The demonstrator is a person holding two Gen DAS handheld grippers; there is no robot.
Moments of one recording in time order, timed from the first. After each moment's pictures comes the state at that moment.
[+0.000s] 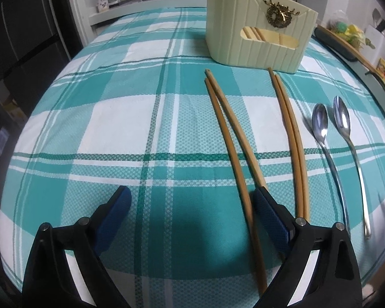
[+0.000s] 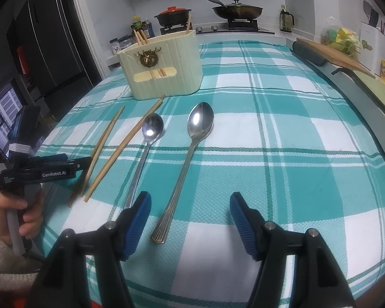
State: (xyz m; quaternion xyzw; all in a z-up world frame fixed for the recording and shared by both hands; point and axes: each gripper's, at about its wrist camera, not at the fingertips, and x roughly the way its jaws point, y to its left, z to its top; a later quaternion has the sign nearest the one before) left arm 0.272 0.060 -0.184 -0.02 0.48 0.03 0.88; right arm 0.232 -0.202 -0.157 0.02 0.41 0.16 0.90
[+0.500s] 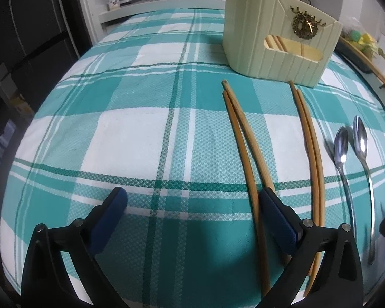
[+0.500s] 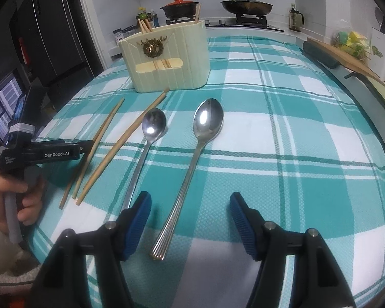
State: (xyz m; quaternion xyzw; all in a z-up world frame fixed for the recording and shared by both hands) left arm 0.295 0.071 -0.188 -0.03 0.48 0.07 0.88; right arm 0.257 -0.182 -0.169 -0.01 0.43 0.17 0.89
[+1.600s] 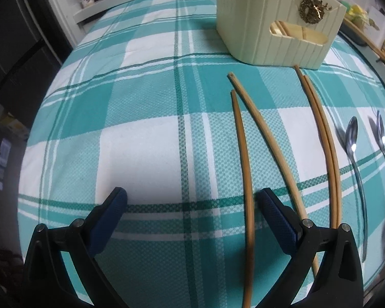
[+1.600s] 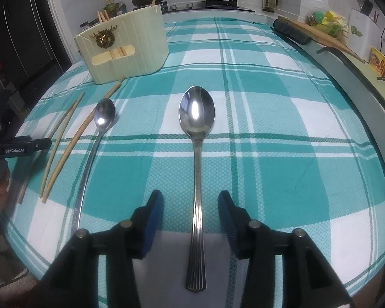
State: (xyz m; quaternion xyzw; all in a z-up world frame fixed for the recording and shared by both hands) left arm 0.328 0.091 -0.186 0.02 0.54 0.01 0.84; right arm 0.268 -0.220 -0.179 0.00 0.48 0.10 0.87
